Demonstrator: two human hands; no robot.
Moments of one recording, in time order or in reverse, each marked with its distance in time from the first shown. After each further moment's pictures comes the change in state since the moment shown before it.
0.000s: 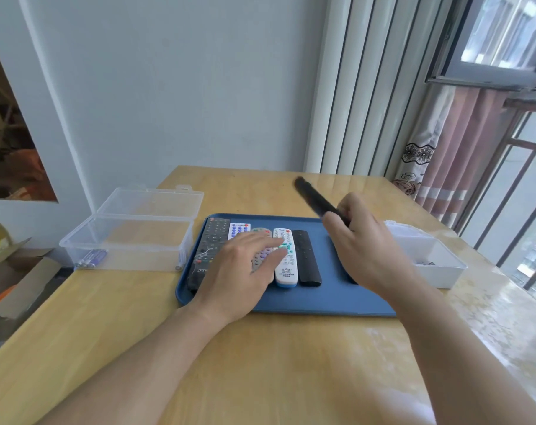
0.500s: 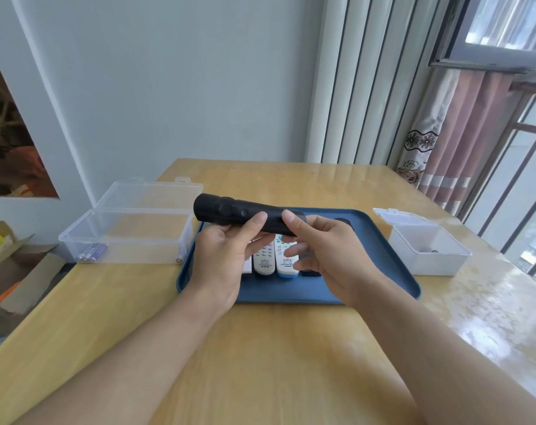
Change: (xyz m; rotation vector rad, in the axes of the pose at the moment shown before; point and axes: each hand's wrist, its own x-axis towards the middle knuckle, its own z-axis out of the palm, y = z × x) left_hand 0.005 0.023 -0.008 -1.035 0.261 -0.420; right_hand -0.005 0.001 0.044 0.848 -0.258 0.296
